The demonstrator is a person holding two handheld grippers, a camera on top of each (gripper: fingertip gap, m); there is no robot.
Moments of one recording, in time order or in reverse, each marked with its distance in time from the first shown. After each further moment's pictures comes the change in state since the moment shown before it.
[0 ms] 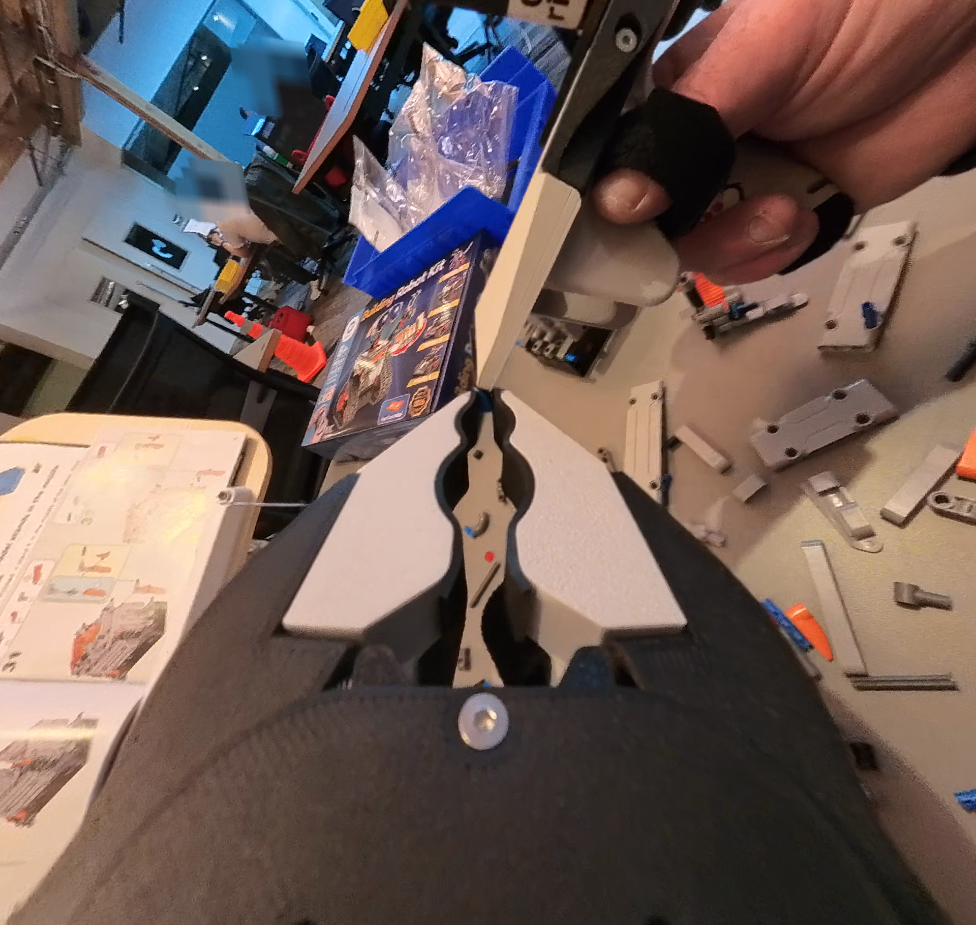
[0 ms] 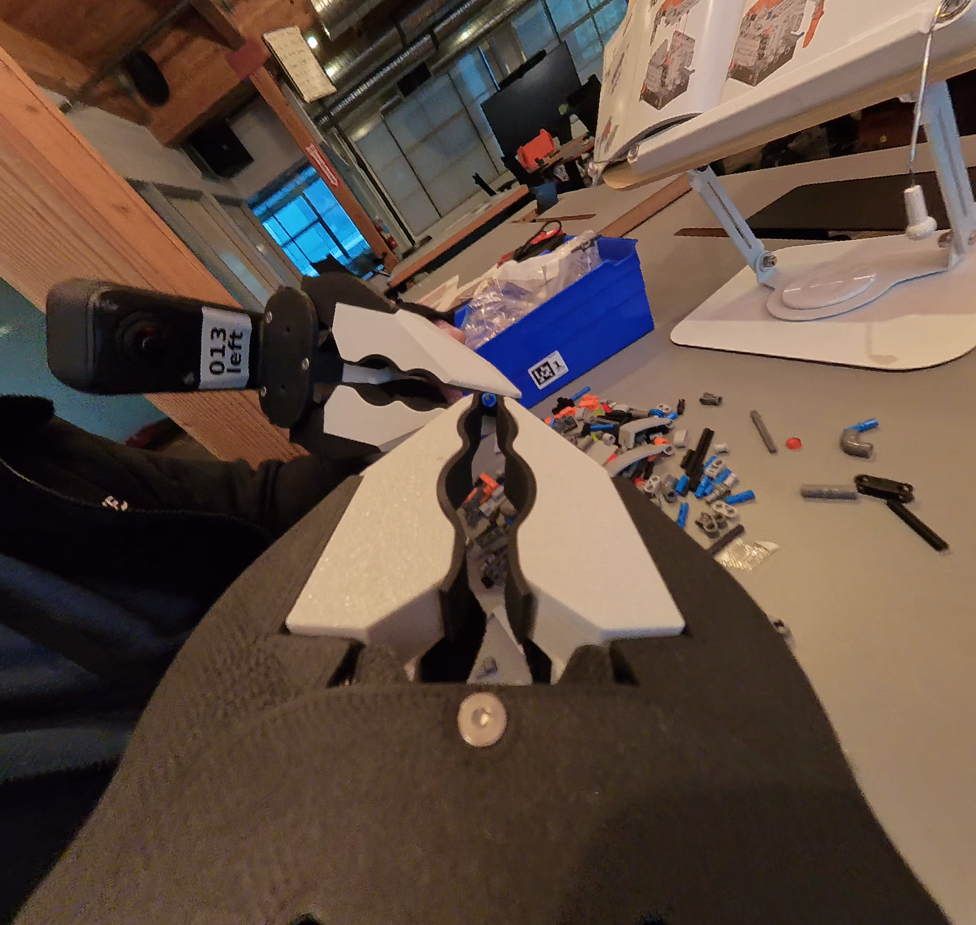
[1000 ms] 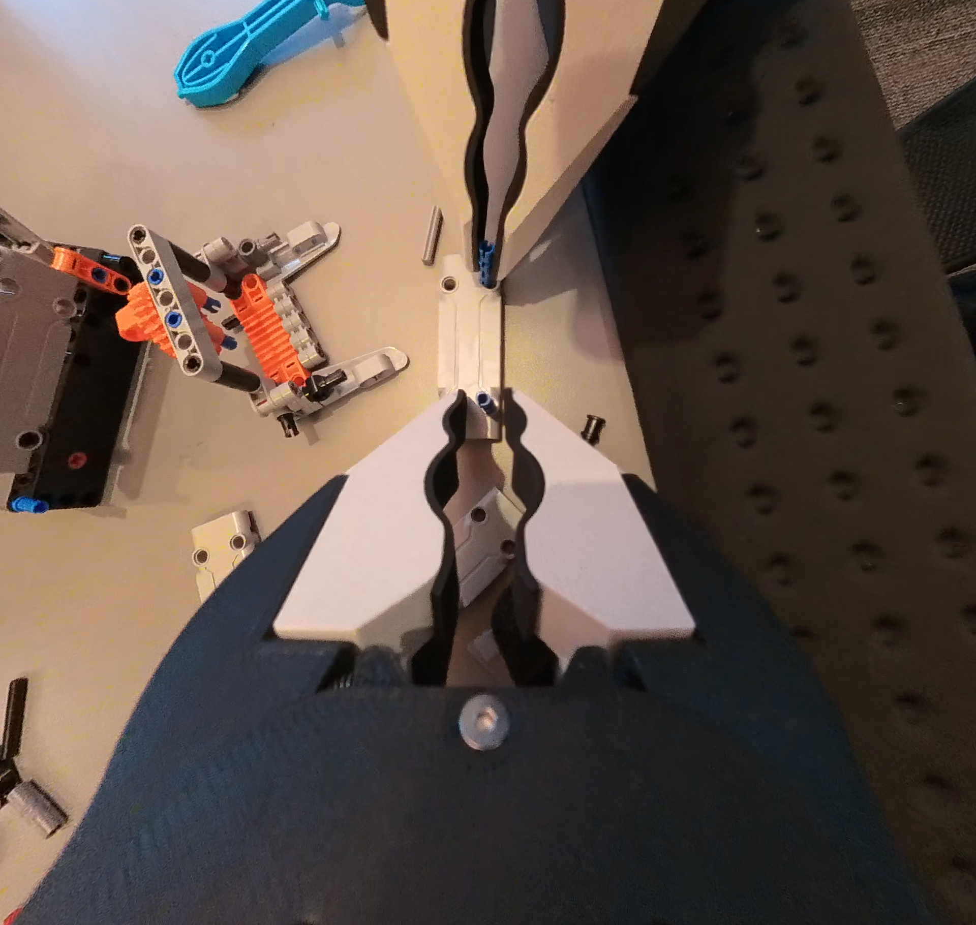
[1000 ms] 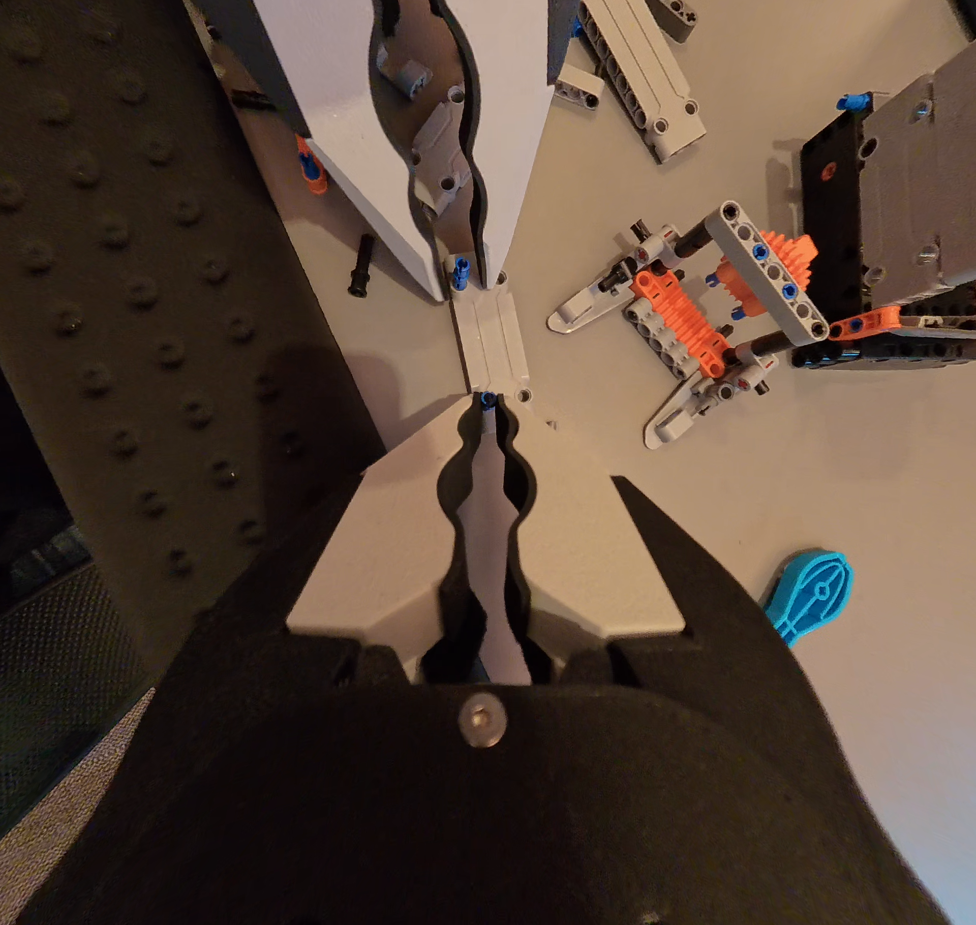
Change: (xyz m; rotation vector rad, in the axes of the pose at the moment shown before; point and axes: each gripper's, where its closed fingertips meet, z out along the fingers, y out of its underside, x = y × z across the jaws) left arm 0.199 -0.007 0.070 -0.160 0.786 -0.149; right arm 0.030 0.168 -0.169 -0.872 0.514 -0.515
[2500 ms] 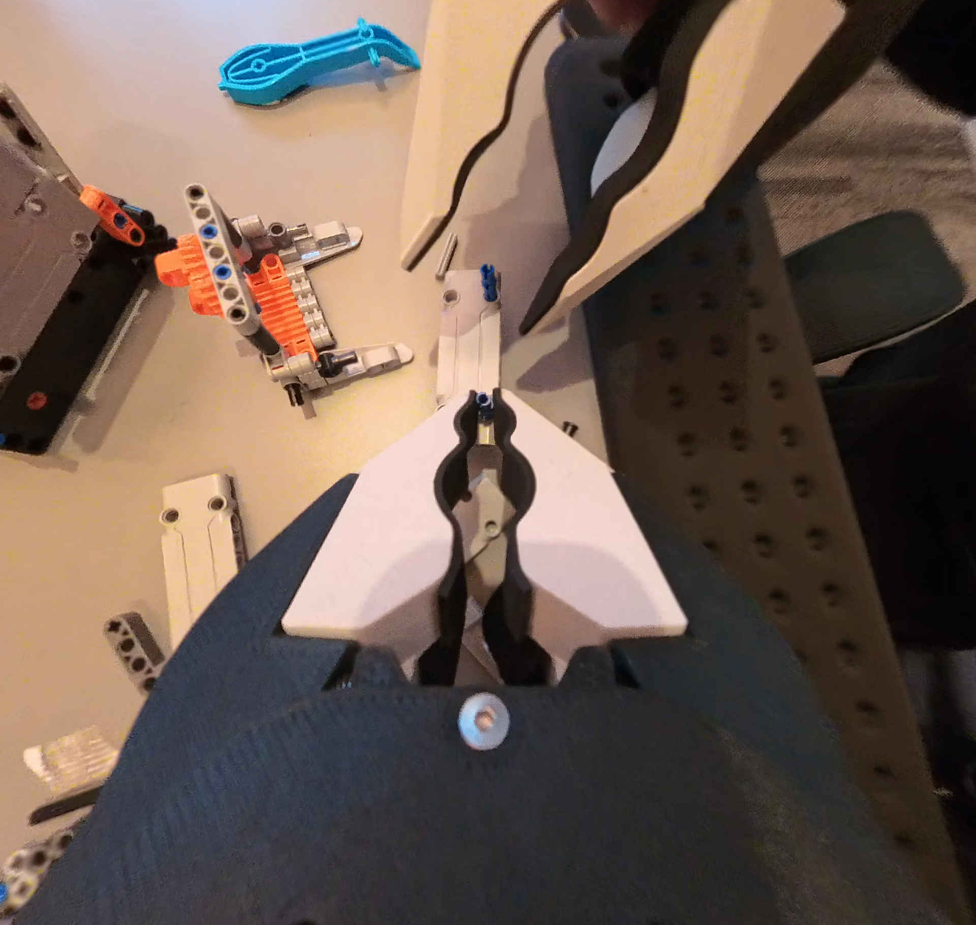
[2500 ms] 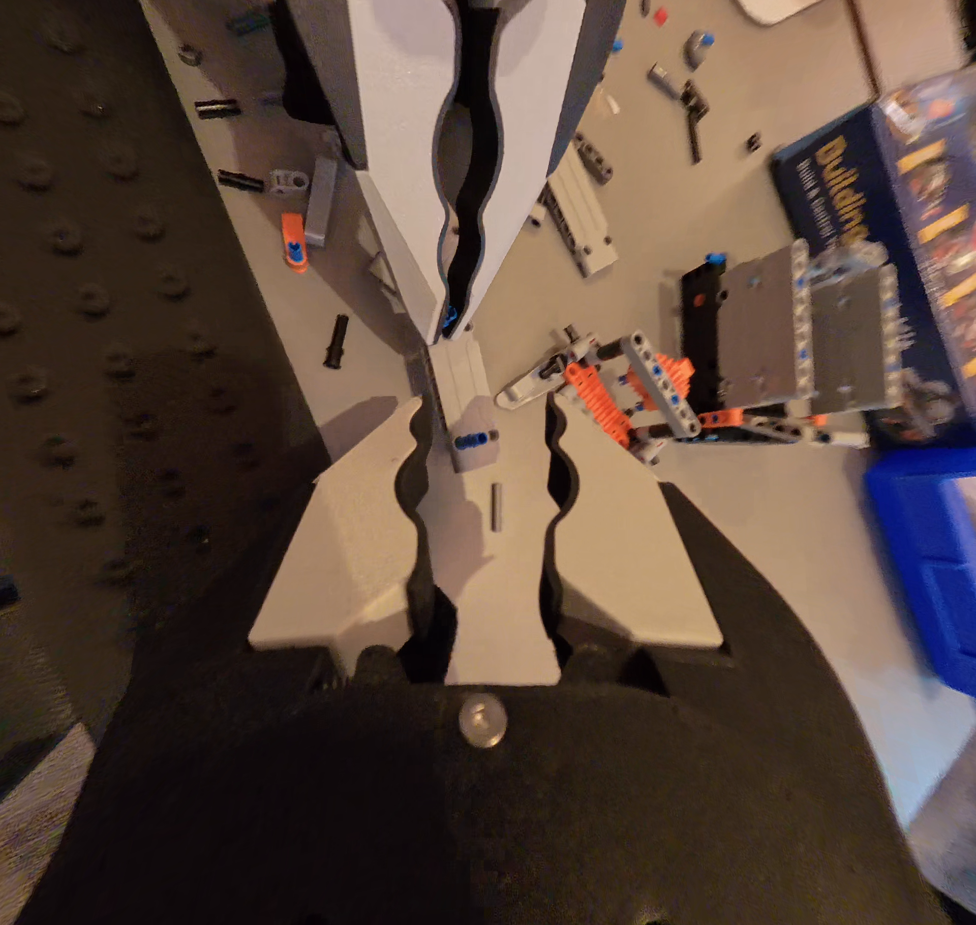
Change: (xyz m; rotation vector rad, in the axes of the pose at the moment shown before) left arm -0.004 -0.008 -0.024 0.121 0.113 -0.215; right arm 0.011 -0.041 -0.010 0.045 0.182 -0.163
